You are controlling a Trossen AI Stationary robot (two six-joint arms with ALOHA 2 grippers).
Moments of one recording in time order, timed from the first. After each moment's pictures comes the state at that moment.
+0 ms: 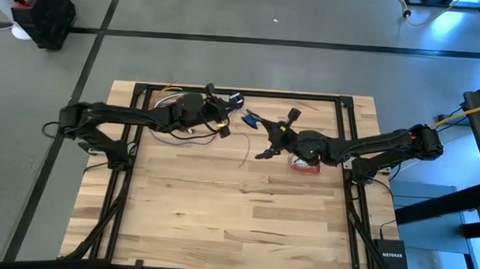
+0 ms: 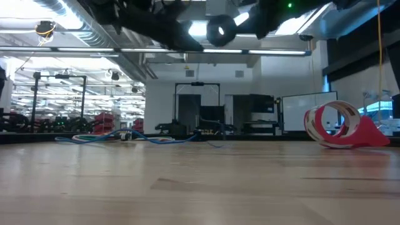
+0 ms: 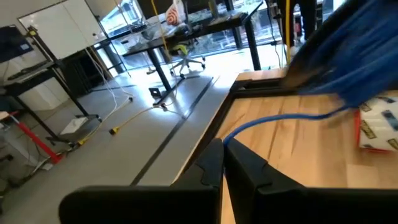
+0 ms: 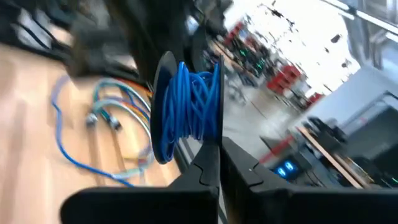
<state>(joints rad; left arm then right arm) 0.28 1.45 0.90 0.39 -0.26 0.30 0.06 1.29 0.77 0.42 0.70 -0.55</state>
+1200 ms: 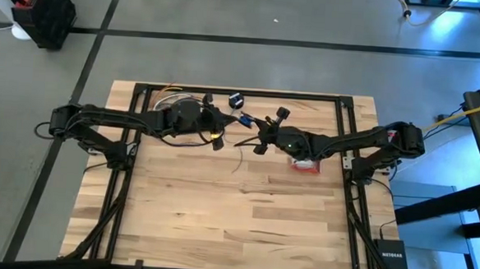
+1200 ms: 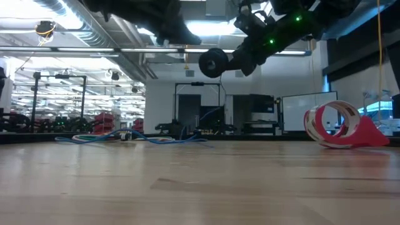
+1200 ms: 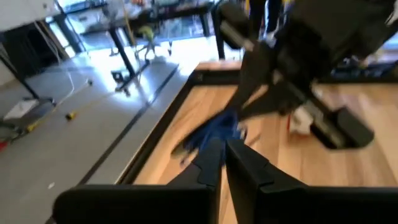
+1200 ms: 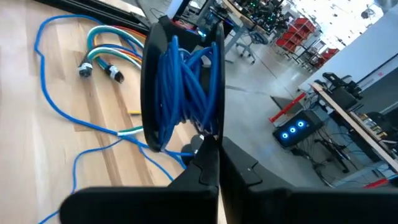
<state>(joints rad) 0.18 1.35 0.90 0.20 -0.23 0.17 -0.07 1.49 0.77 0.42 0.64 -0.40</state>
